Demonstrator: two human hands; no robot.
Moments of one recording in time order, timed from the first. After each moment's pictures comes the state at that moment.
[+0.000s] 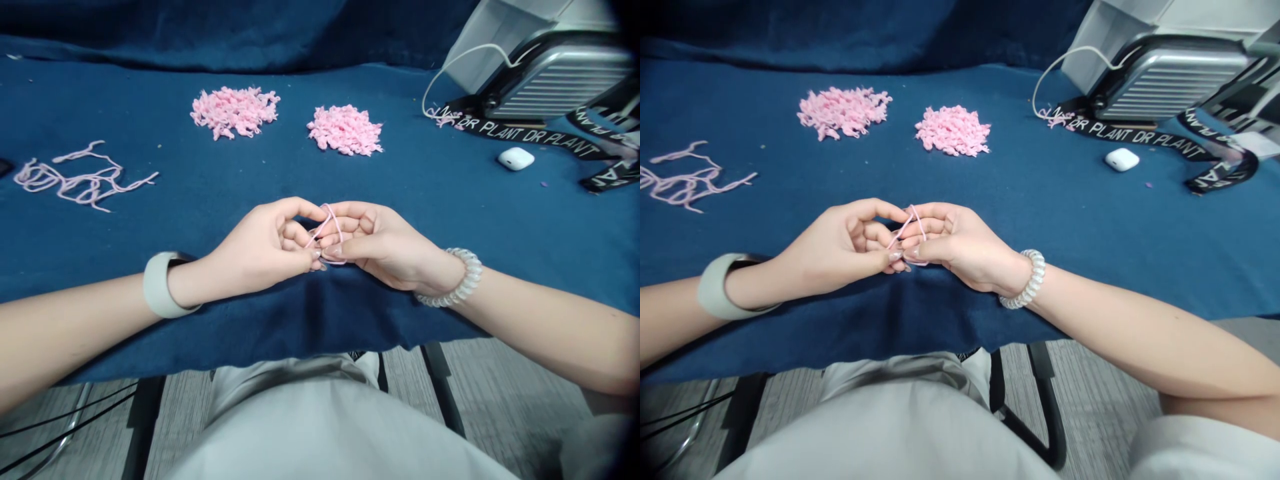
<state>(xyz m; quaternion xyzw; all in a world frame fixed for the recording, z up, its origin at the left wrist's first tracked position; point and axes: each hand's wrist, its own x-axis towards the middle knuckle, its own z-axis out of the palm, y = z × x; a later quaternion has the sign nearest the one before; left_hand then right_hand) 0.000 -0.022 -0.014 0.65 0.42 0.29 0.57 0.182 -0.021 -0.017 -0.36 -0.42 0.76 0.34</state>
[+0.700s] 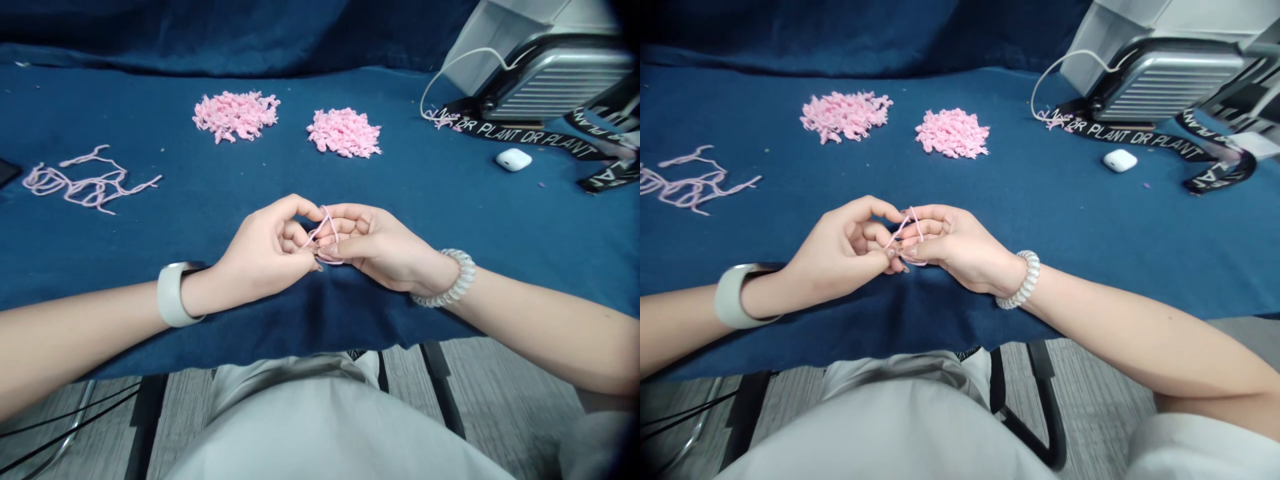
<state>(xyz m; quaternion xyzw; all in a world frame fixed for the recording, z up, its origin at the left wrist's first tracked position) 0.006 -0.030 -0.014 0.67 0.46 0.33 0.48 0.178 -0.022 -0.017 -0.37 -0.40 0.76 0.35</state>
